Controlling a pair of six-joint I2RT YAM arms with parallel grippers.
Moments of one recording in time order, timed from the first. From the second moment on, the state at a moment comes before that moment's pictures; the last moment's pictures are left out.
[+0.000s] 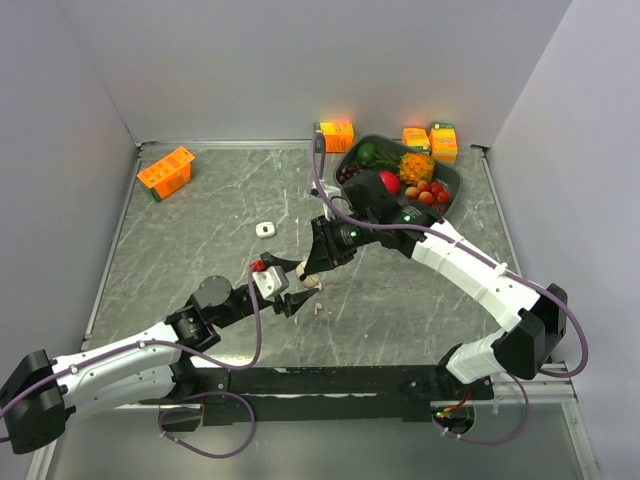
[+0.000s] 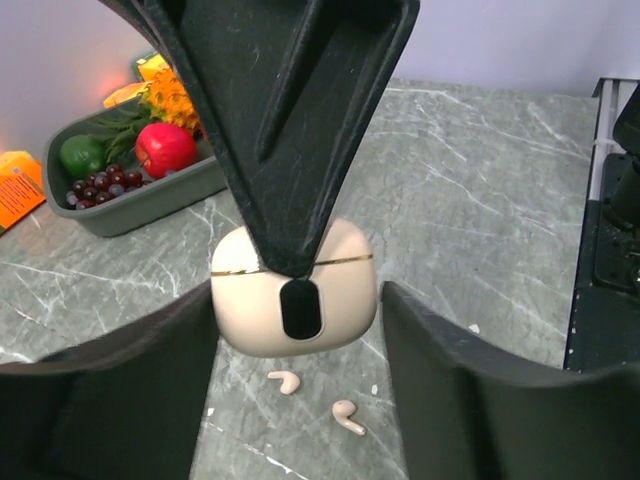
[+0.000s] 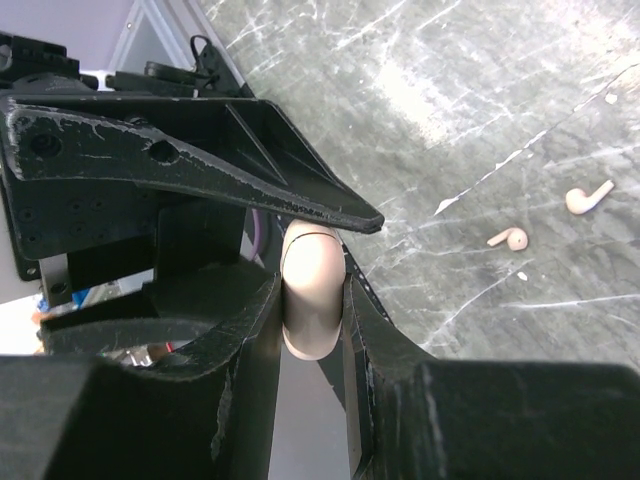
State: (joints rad) left arm -0.95 0.83 0.37 0.52 0.14 0.14; right arm 0.74 1.42 1.38 -0.74 -0.58 0.34
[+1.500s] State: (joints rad) left arm -0.95 0.80 0.38 0.56 0.13 0.11; right arm 0.74 1.42 1.35 -0.65 -0.52 0.41
